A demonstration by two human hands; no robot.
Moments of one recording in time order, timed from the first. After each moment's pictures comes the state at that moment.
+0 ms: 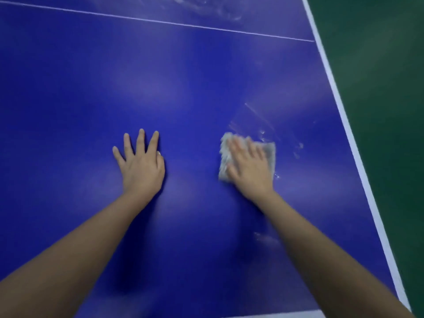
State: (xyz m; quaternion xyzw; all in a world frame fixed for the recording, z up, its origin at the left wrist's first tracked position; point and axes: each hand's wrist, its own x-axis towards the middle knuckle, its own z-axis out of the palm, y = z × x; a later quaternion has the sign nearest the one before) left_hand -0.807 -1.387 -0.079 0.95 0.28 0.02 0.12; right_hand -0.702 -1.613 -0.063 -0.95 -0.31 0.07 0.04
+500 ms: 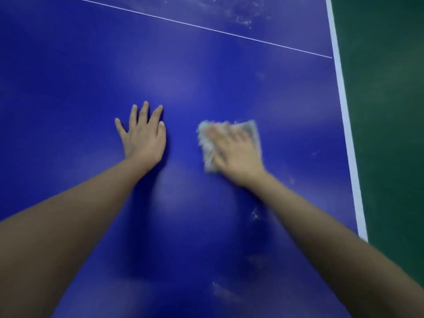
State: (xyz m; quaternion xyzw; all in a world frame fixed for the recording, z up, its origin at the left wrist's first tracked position) left_hand -0.688 -1.403 -0.078 0.93 0.35 0.02 0.14; right_hand -0.580 -1.597 -0.071 -0.86 -0.51 0.04 0.03
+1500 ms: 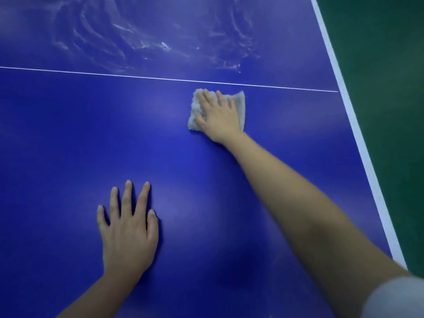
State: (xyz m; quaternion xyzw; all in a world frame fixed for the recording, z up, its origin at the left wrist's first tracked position) left_hand -0.678 -1.410 -0.079 0.93 0.35 0.00 0.07; right_hand -0.386 -1.446 -0.073 -0.92 -0.39 0.04 0.08
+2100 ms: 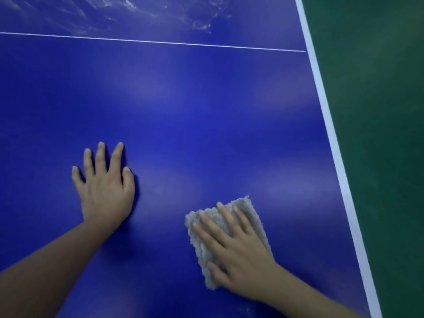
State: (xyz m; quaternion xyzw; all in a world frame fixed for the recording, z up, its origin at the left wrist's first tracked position) left_hand -0.678 -1.410 -0.081 0.93 0.35 0.01 0.08; right_hand -0.642 -1.691 -0.066 -0.84 -0.54 0.12 0.01
